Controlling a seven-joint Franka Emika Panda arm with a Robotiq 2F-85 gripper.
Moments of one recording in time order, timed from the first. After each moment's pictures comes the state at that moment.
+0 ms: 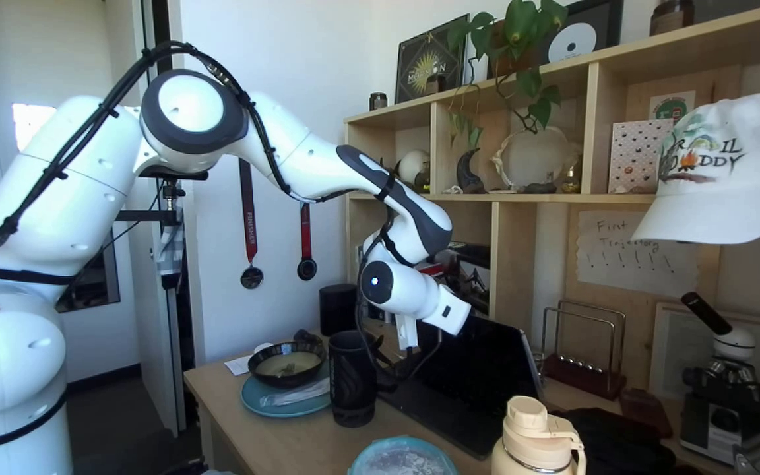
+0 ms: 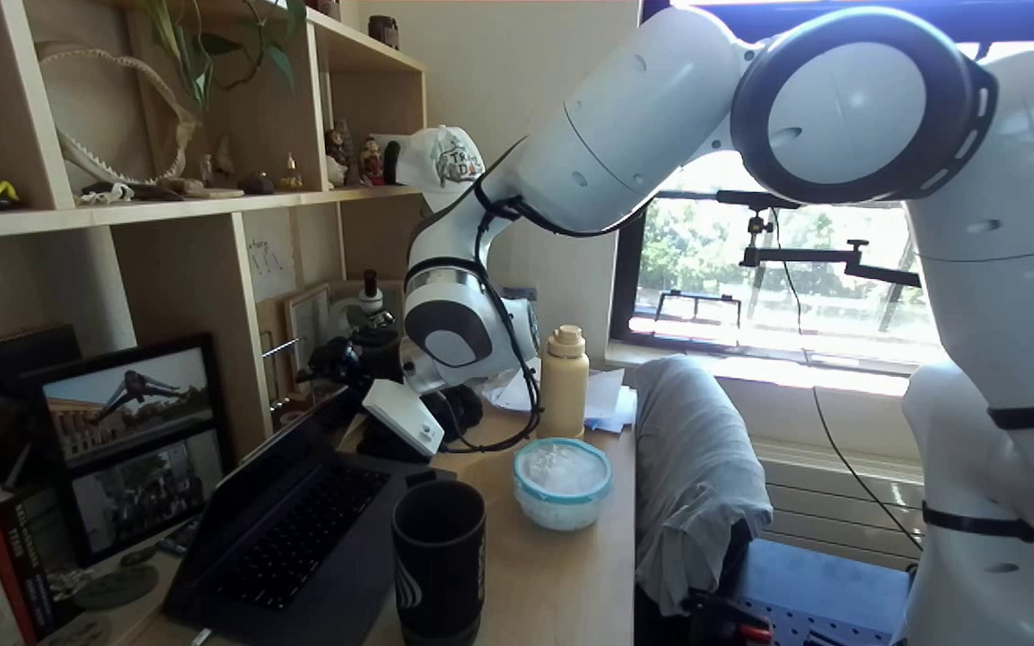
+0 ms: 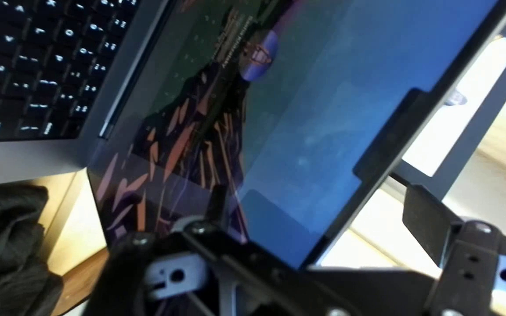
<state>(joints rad) 0.20 0.49 -0.39 -1.88 2.49 2.69 -1.45</state>
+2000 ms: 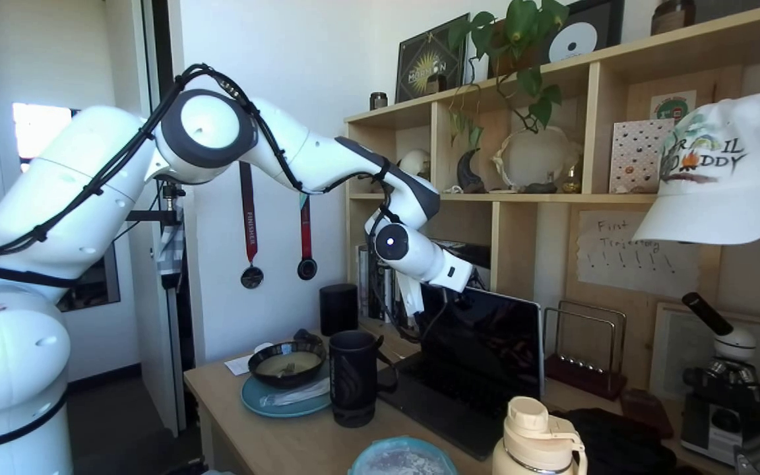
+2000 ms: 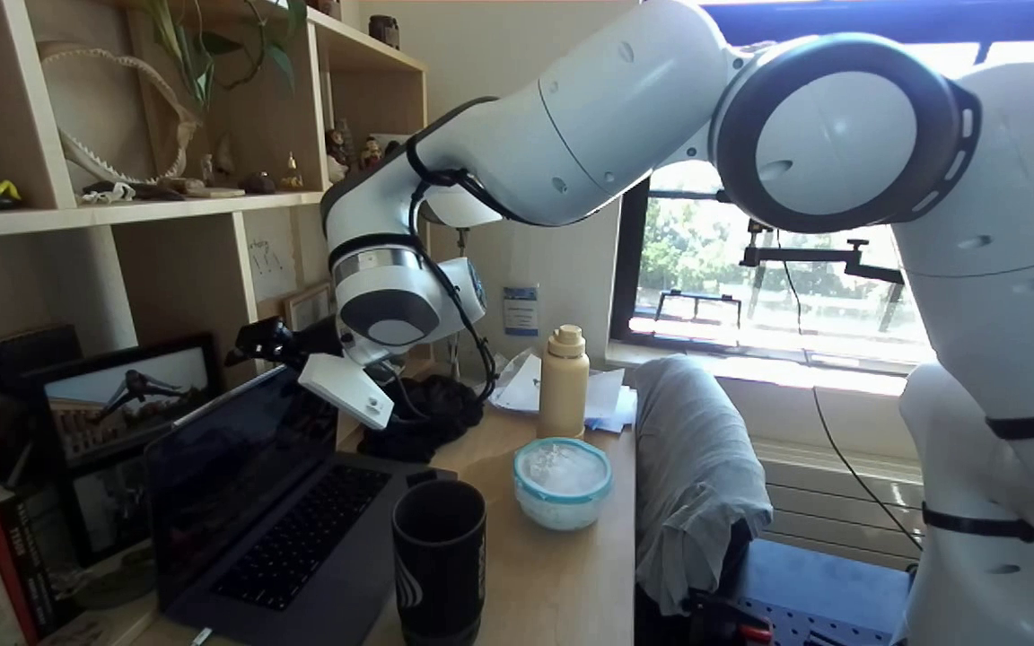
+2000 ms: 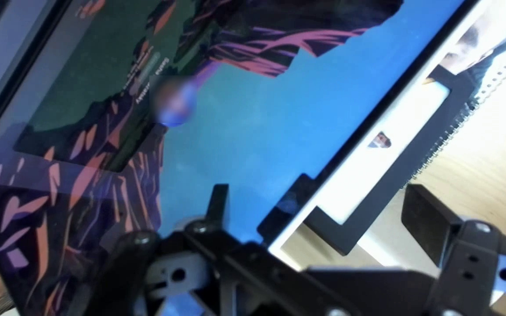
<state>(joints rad) 0.24 0.55 -0.34 -1.66 2.20 2.84 -1.22</state>
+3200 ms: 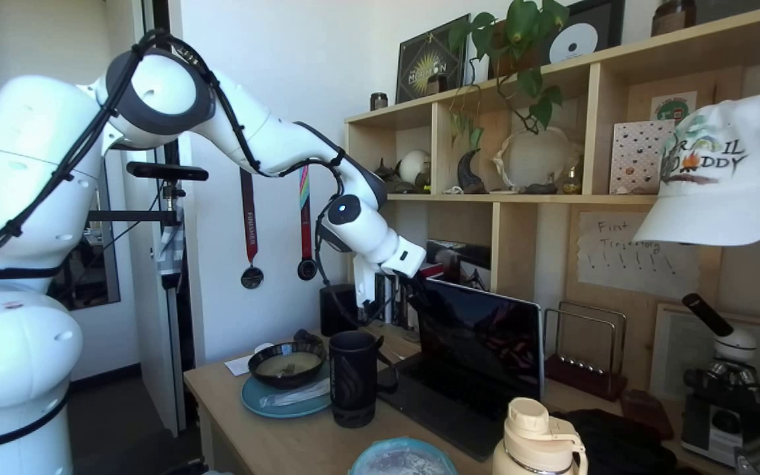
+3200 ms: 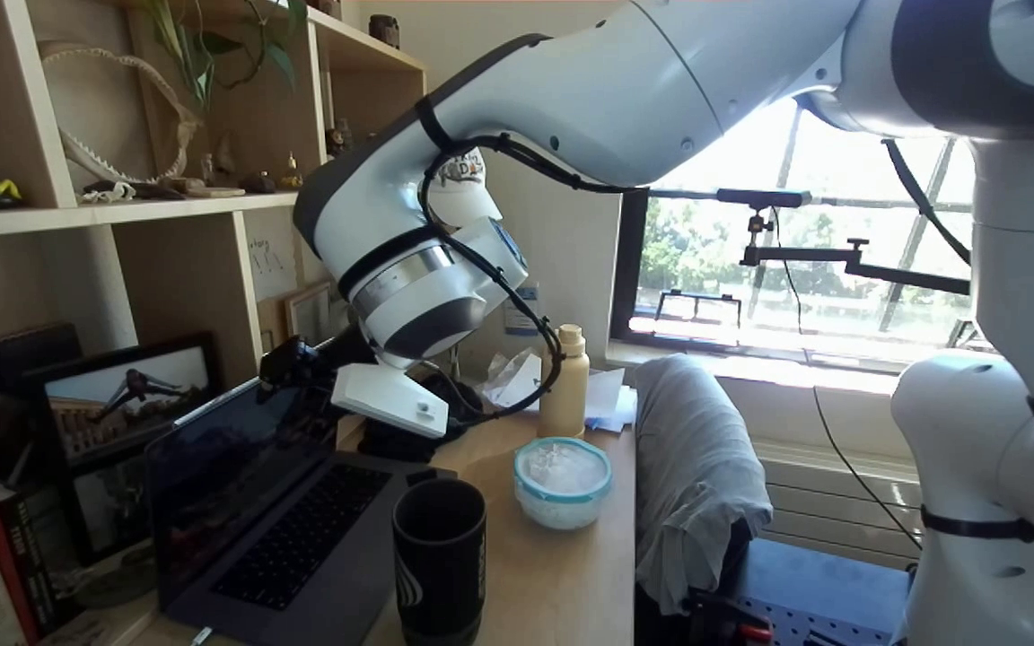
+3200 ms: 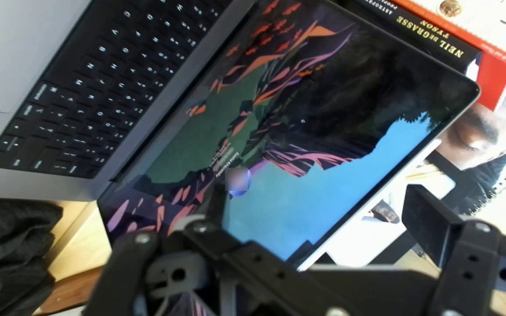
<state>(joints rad) 0.35 0.31 -0.27 -1.98 1.83 3.10 -0.91</state>
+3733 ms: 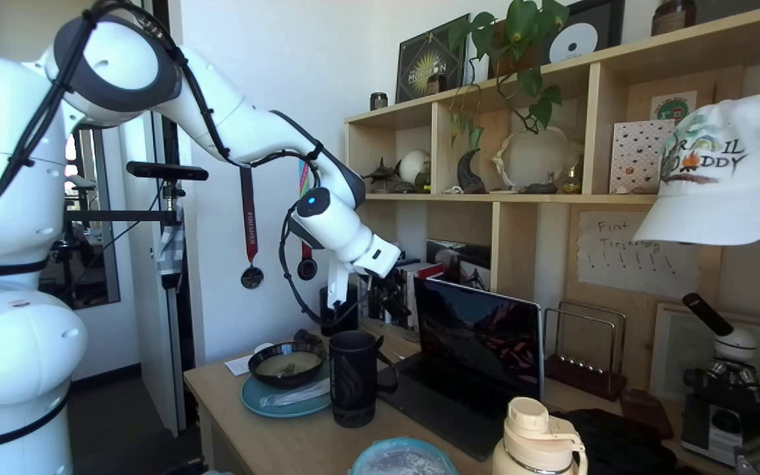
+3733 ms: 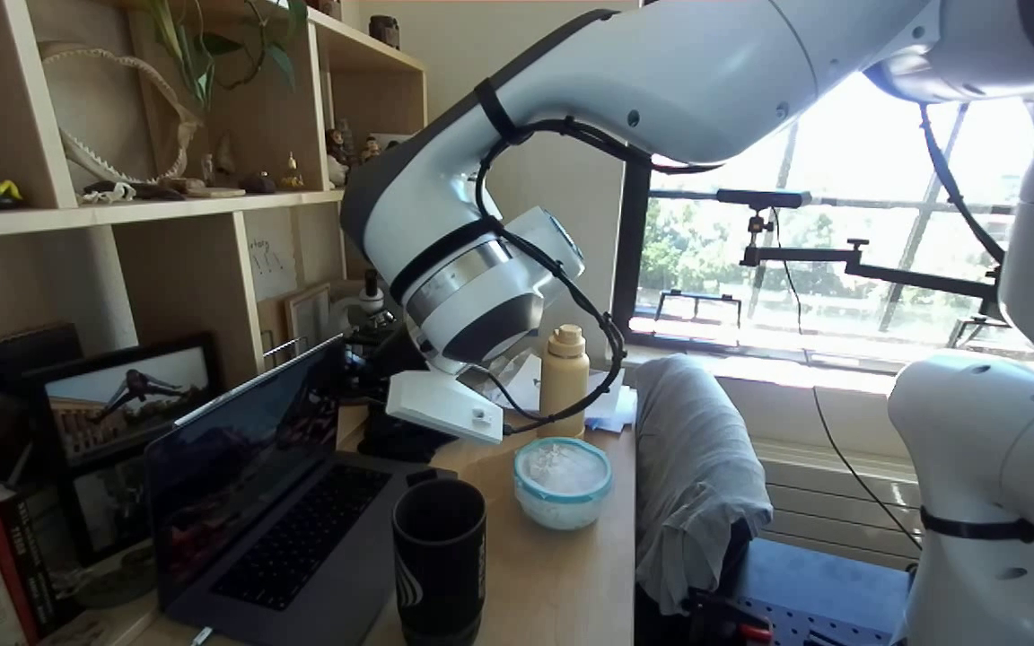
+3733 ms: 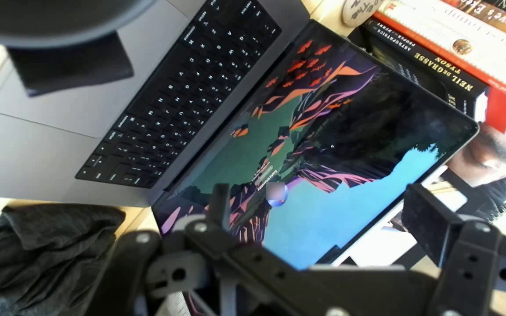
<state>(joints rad) 0.40 0.14 -0.27 -2.18 1.84 3.19 -0.91</state>
